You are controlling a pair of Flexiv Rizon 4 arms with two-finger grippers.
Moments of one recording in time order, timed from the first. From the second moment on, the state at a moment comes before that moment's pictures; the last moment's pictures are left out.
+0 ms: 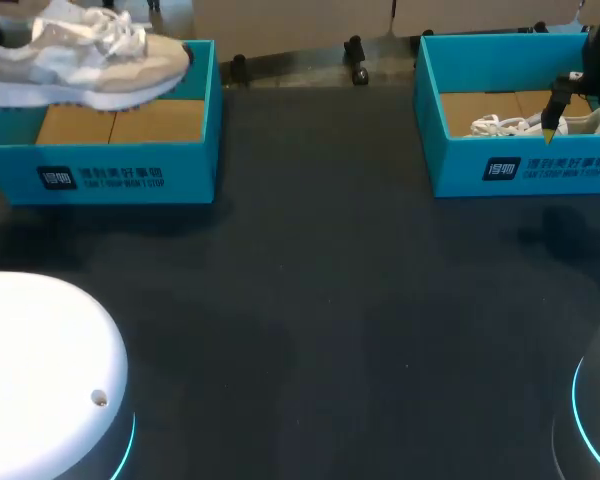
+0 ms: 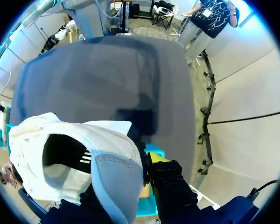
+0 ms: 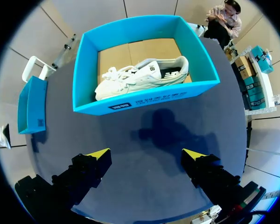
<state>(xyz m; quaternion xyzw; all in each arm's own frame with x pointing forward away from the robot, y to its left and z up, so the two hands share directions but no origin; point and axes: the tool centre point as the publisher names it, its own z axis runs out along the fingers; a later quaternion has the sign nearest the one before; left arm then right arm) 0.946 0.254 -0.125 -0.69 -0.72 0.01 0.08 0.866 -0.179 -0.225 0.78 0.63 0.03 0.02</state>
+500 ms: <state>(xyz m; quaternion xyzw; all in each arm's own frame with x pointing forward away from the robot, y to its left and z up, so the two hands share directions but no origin) 0.874 0.227 -0.119 -0.70 -0.71 -0.01 0.07 0.866 -0.179 -0.225 0.78 0.63 0.03 0.02</state>
